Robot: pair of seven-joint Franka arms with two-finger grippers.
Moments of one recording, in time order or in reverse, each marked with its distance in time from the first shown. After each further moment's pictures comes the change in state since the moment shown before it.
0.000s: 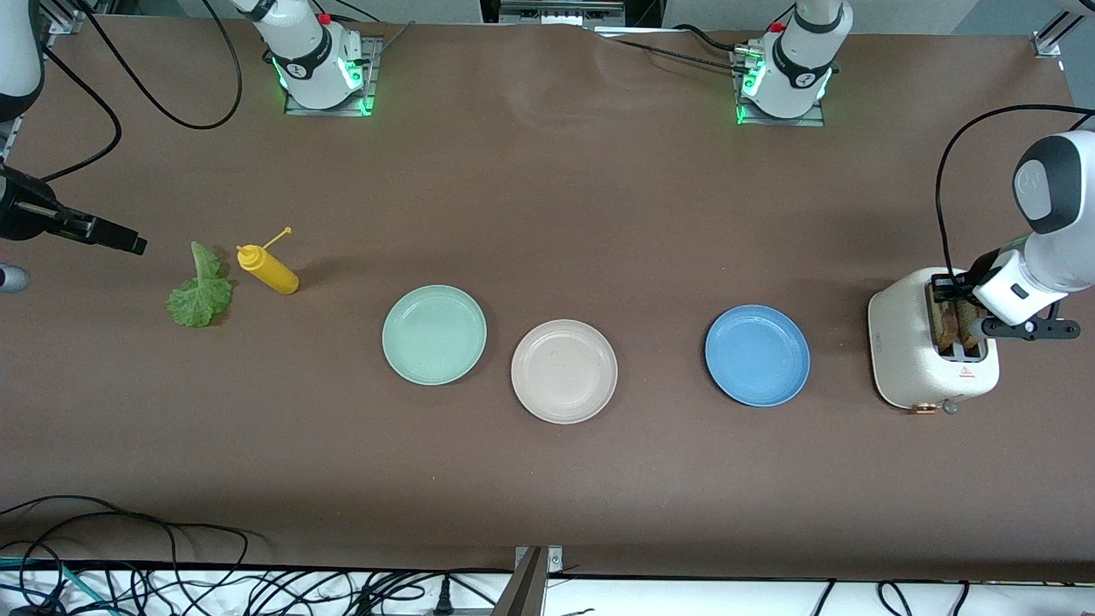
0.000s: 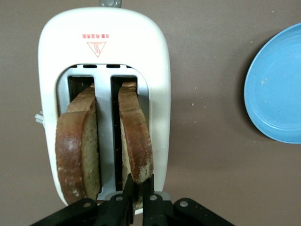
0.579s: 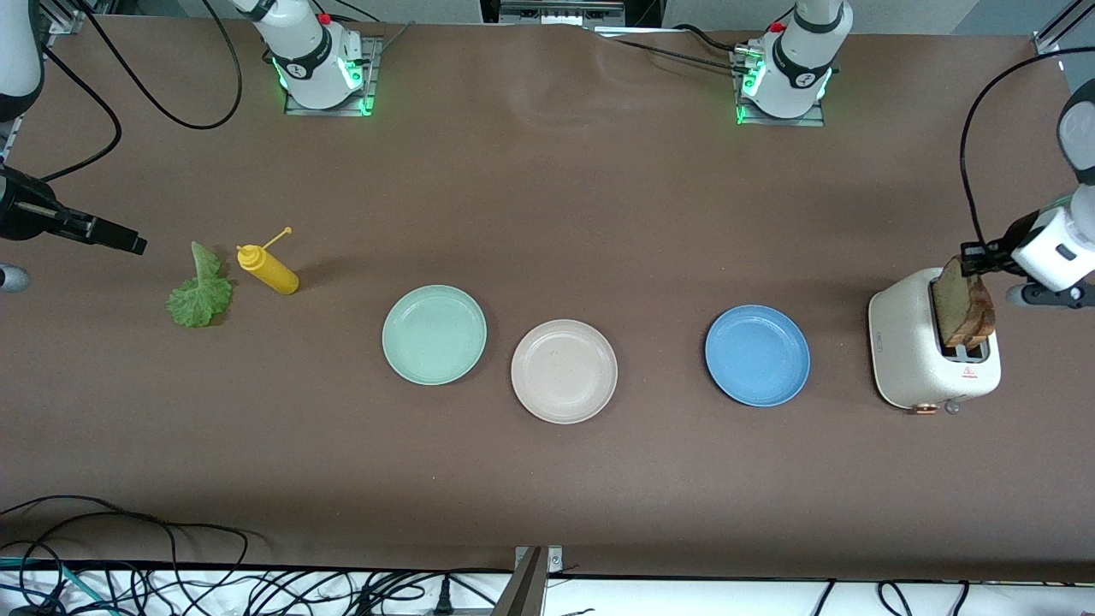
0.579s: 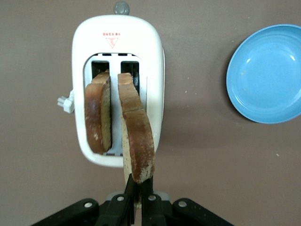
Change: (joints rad) left arm -0.003 -0.148 -0.004 0.040 0.000 -0.177 0.000; right arm 0.000 0.000 0.000 0.000 0.000 0.000 0.000
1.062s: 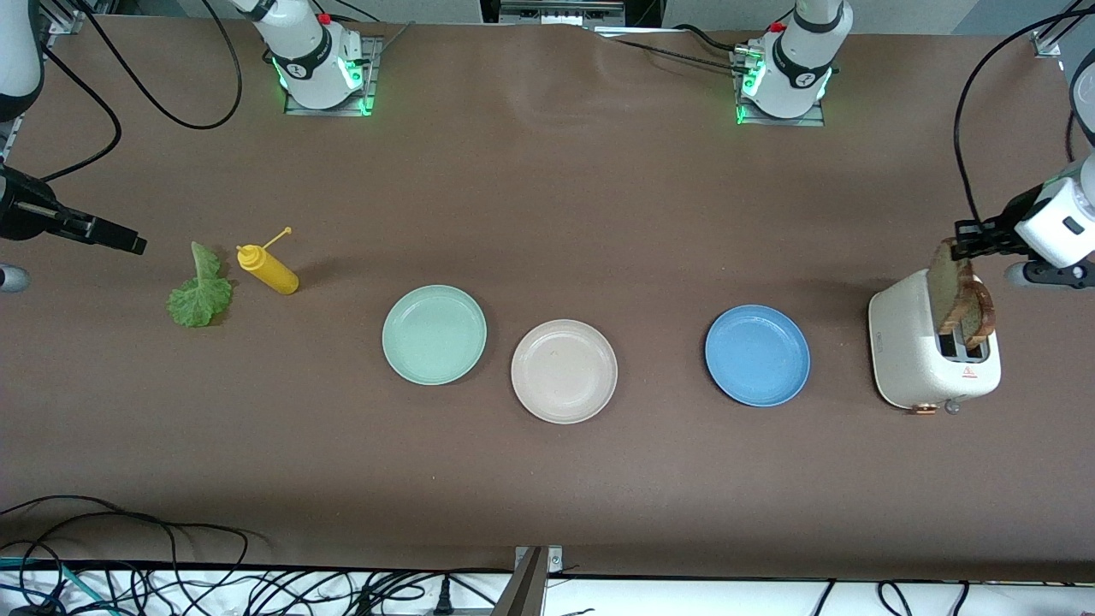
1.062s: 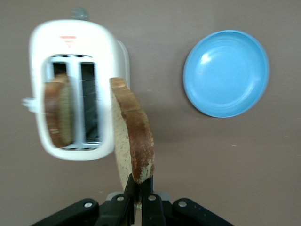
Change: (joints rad) left arm -0.037 -0.020 -0.014 0.006 -0.153 -0.047 0.000; right arm 0.000 0.000 0.000 0.000 0.000 0.000 0.000
